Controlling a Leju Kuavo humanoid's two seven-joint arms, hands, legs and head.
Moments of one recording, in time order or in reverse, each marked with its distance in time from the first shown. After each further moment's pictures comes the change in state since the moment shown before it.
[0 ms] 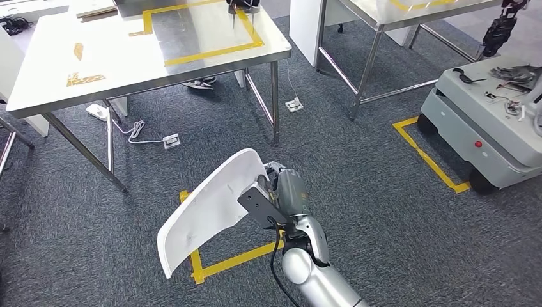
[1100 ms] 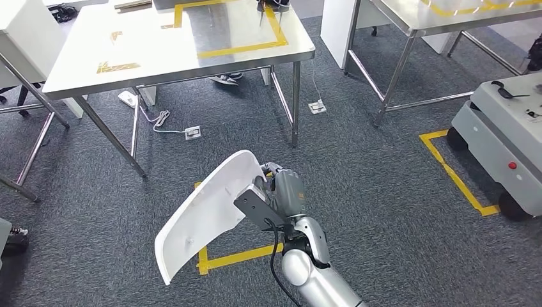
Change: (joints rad) left arm 0.001 0.010 0.000 0.000 0.009 0.000 0.025; right arm 0.000 0.011 0.003 -0.016 0.042 0.039 0.008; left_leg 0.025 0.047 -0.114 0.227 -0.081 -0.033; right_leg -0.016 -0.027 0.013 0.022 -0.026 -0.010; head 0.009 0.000
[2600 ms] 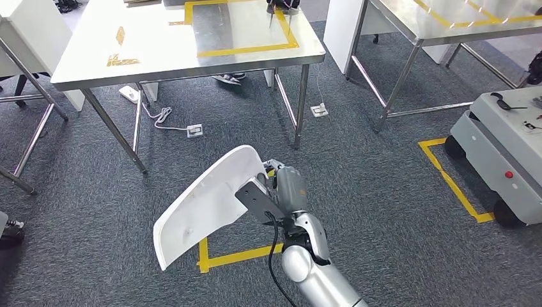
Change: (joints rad) left arm 0.001 0.000 0.028 0.003 0.011 0.000 0.115; right arm -0.032 0.011 -0.023 0.002 0.029 0.024 0.068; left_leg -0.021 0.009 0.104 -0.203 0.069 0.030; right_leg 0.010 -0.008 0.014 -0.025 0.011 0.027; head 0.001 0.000
